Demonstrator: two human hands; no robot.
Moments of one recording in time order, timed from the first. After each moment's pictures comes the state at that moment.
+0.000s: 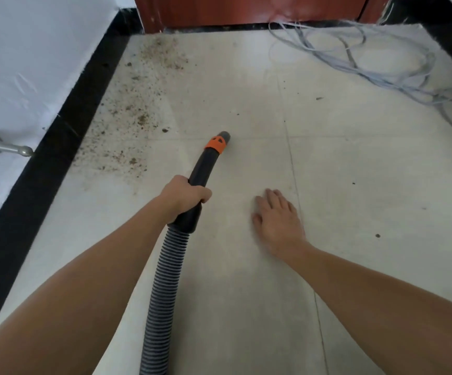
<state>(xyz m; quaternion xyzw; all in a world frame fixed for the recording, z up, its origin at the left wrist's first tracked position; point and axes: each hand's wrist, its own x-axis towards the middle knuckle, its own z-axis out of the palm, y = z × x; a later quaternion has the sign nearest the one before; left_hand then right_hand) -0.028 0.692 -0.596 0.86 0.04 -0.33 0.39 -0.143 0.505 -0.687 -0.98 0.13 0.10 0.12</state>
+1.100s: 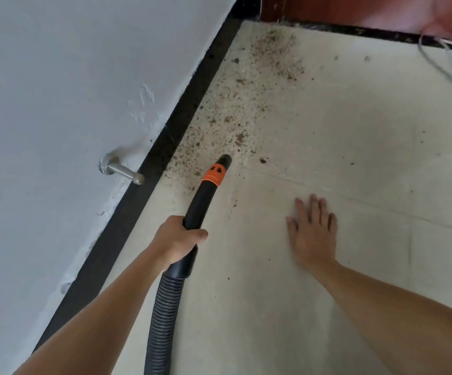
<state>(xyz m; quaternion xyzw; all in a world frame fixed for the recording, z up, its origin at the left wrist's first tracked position) 0.051 0.857 -0.581 0.84 0.23 -0.29 0.39 0.041 0.578 -0.702 -0.99 0.10 0.10 0.09</state>
